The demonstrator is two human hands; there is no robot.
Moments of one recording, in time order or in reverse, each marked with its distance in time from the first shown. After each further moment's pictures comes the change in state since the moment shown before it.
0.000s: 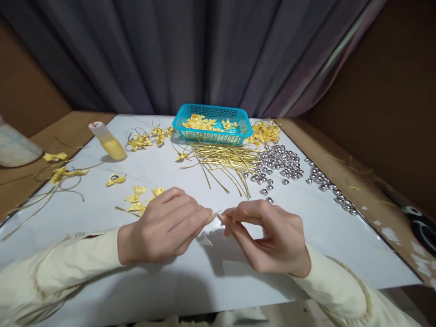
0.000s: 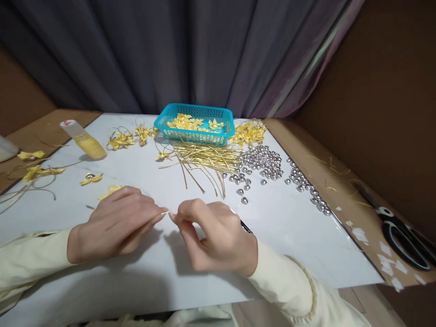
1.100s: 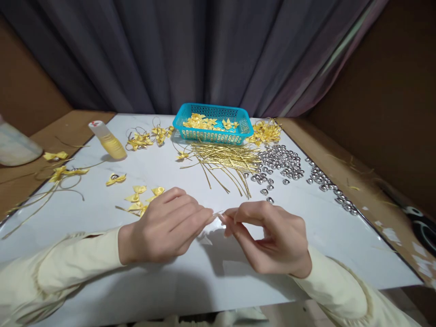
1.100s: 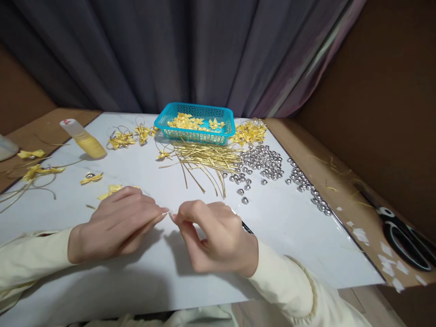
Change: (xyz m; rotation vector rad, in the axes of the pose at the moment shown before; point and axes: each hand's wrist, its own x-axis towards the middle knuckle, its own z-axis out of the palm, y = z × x) left_hand -0.002 0.000 0.002 0.003 0.016 0.024; right_hand -0.001 -0.002 0.000 -0.025 0.010 0.014
